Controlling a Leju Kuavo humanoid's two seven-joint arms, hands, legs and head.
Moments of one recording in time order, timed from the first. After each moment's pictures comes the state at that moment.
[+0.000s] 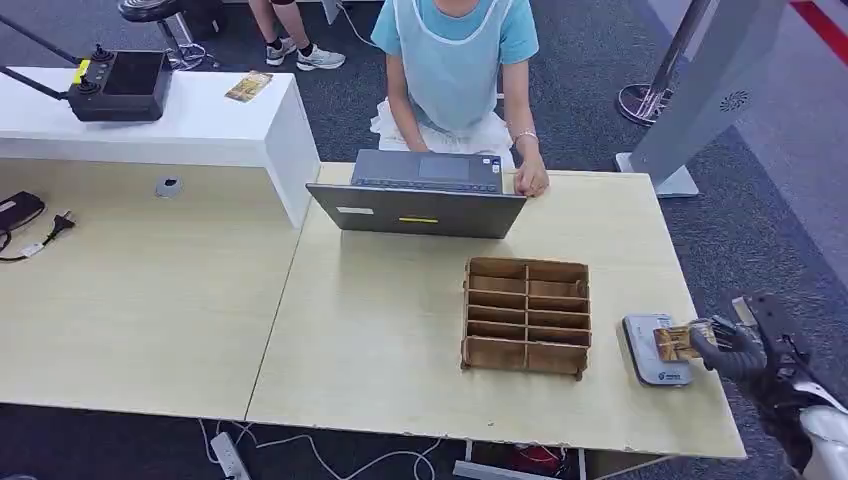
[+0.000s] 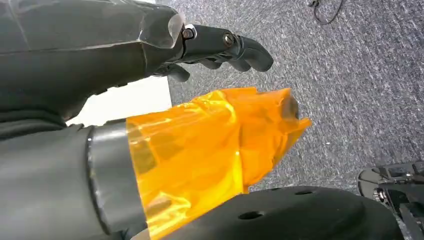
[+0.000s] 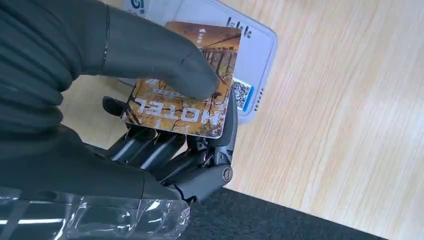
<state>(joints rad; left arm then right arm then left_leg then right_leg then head) -0.07 -0.21 0.97 -0.23 -1.43 0.27 0.13 -0.19 -0.56 0.04 -1.03 -0.14 0.31 -0.05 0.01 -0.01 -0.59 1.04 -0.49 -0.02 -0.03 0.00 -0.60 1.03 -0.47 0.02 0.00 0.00</state>
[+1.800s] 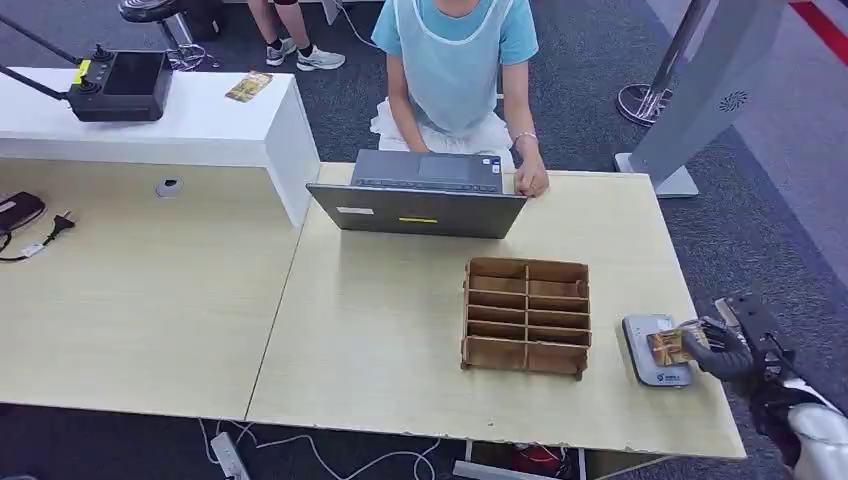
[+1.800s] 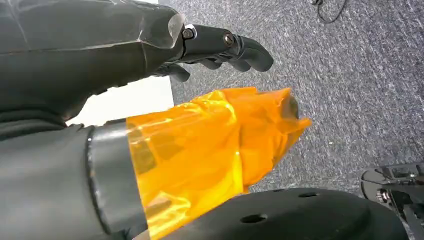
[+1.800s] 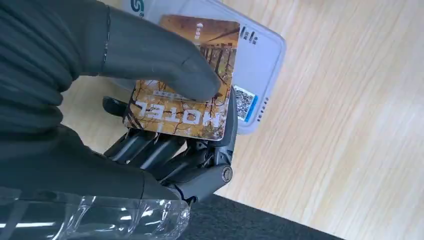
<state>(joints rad) -0.07 -0.21 0.97 -0.23 -1.42 0.27 0.14 -0.19 -0.54 0.02 -1.07 -0.05 0.31 -0.02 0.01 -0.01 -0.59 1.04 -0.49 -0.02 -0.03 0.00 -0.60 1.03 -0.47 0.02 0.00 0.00</state>
